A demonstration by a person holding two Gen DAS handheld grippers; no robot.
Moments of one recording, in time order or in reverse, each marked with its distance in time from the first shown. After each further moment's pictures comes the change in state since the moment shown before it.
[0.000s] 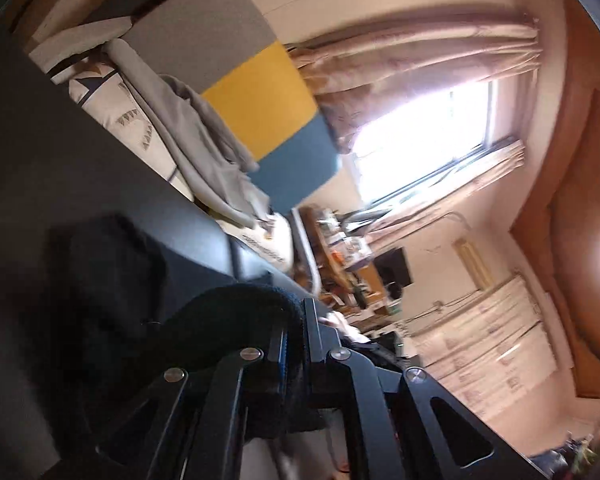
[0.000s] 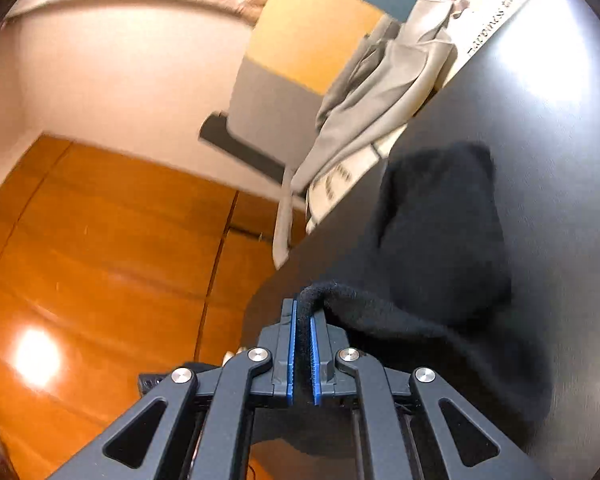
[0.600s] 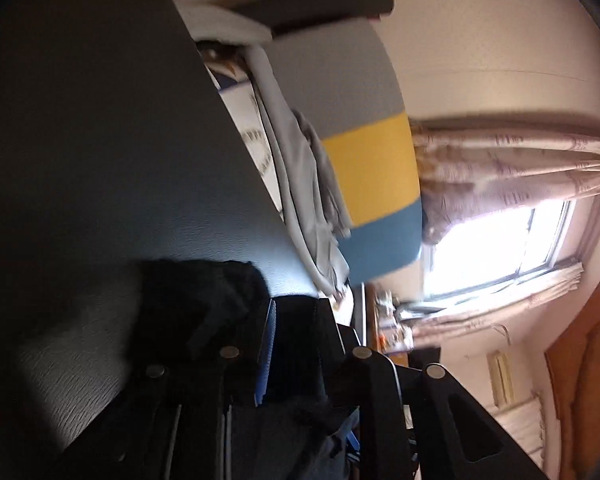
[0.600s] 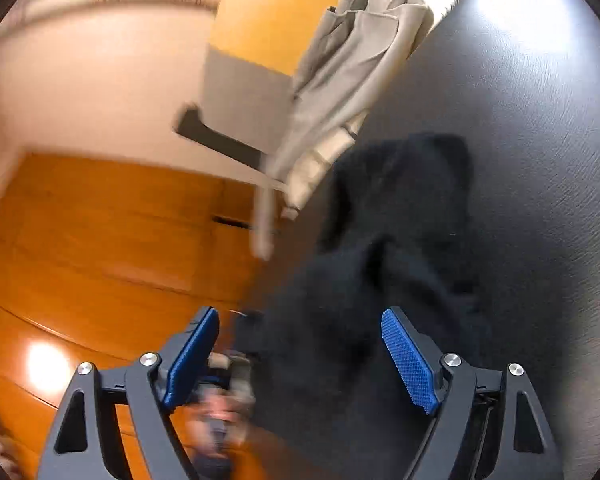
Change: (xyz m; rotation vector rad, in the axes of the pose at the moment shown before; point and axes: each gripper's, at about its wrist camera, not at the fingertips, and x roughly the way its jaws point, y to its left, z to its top) left arm 0.016 0.119 0.012 -0.320 -0.244 0.170; right arm 0.029 -0.045 0.018 -0.006 0.110 -0.073
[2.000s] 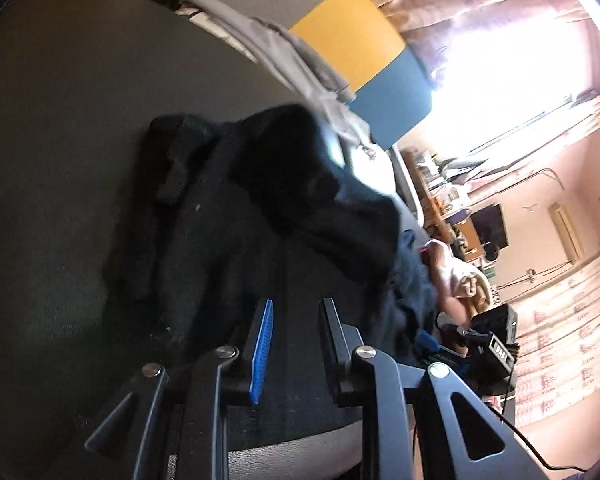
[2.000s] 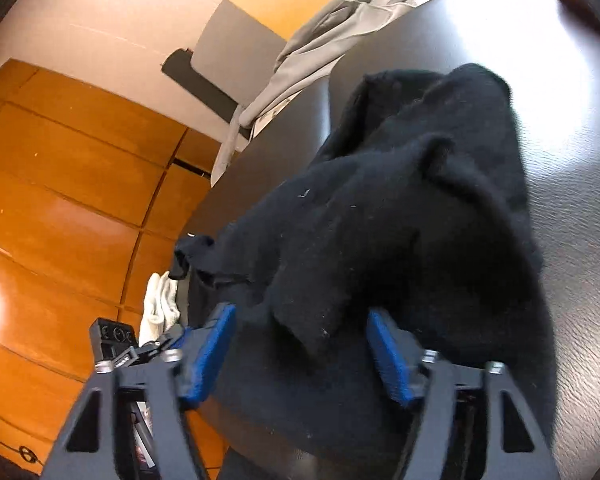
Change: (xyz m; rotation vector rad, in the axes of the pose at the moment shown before) left arm -0.055 -0.034 -0.182 0.377 0.323 0.215; right arm -0.042 0.005 -0.145 -0.129 0.046 -0.159
